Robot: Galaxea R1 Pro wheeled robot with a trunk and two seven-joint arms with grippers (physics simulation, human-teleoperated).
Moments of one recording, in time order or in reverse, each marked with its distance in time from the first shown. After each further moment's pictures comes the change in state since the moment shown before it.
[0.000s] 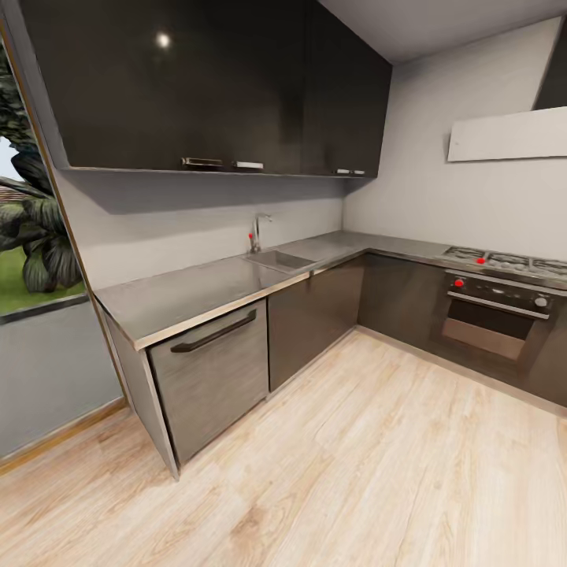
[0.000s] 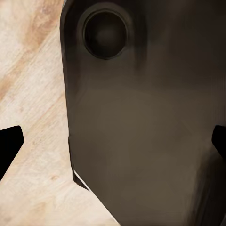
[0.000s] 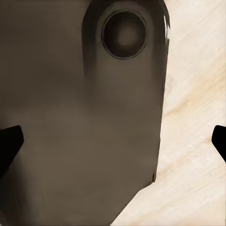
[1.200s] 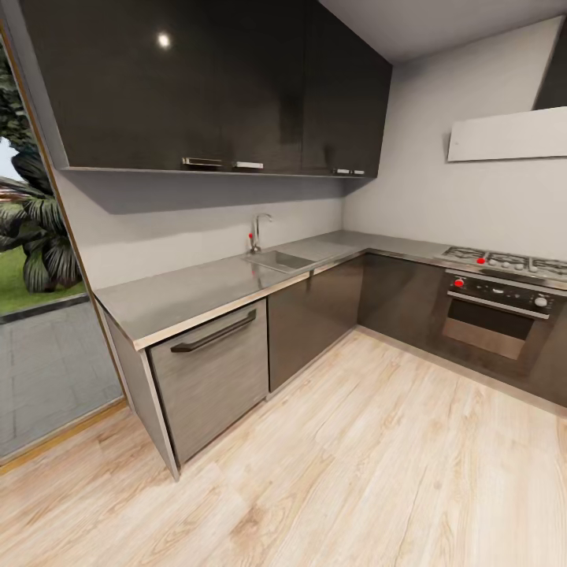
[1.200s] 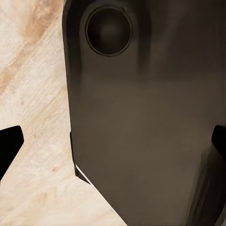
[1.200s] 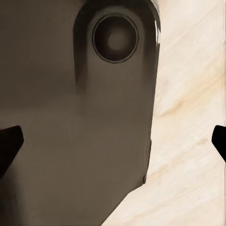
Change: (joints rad) left arm -0.021 0.003 0.007 -0.005 0.001 0.070 0.001; right arm -0.006 -0.016 0.016 -0.007 0.005 0.017 0.011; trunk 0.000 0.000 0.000
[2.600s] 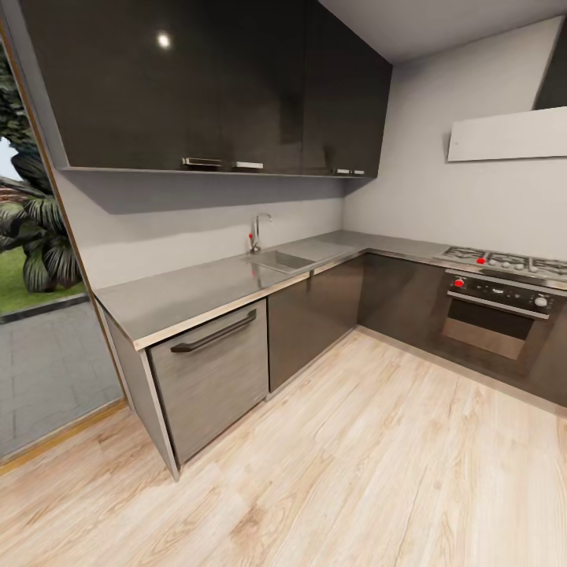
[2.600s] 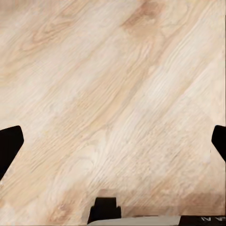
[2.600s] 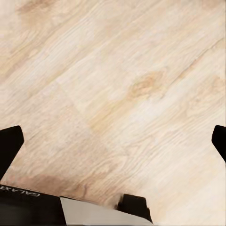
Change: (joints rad) left arm -0.010 0.005 -0.006 -0.546 0.001 -0.091 -0.004; right arm -0.006 -0.023 0.065 -0.397 0.002 -0.253 0.117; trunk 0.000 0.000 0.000
